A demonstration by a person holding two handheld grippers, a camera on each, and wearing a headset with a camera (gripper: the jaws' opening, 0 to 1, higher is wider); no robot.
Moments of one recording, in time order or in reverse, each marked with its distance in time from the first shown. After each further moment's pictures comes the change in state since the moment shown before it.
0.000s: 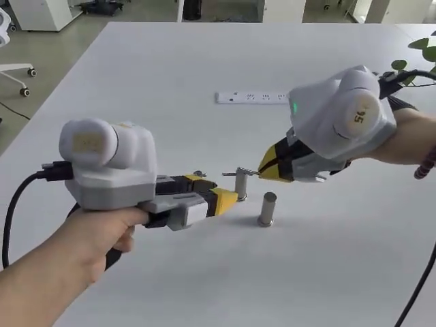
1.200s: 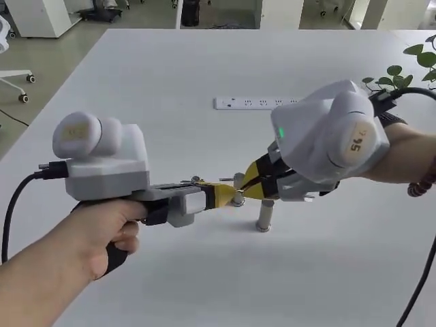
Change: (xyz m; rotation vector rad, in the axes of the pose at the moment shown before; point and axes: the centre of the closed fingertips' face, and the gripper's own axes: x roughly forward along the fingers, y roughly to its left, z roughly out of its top) left arm -0.001 -0.015 0.010 -0.222 -0.033 -0.091; right arm 0.000 0.019 0.027 -0.095 -0.045 0.016
